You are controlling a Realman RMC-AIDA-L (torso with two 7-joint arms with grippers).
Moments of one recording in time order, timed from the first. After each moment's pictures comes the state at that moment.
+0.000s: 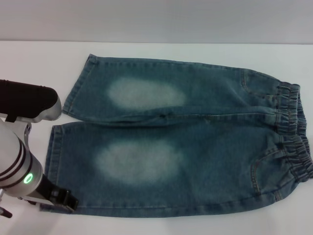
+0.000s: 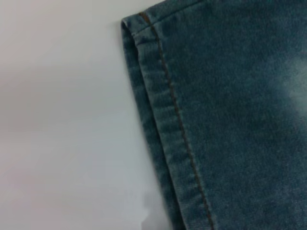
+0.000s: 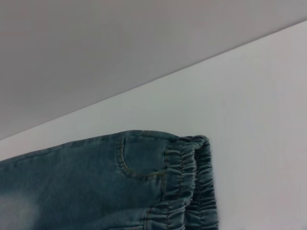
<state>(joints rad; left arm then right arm) -0.31 -2.06 1.81 1.63 -0.29 -1.66 -0.25 -0.06 2.07 -1.08 -1.71 0.89 1.28 -0.29</state>
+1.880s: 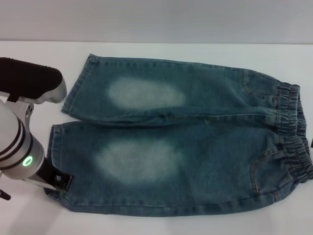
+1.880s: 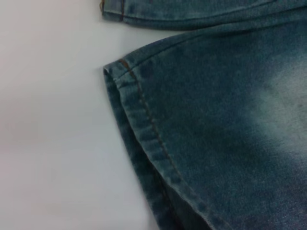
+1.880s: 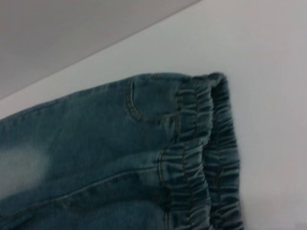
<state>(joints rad) -0.38 -2.06 1.75 1.66 -0.30 -1.71 -0.17 -0.06 2.08 -1.15 -1.60 0.89 1.29 -0.29</state>
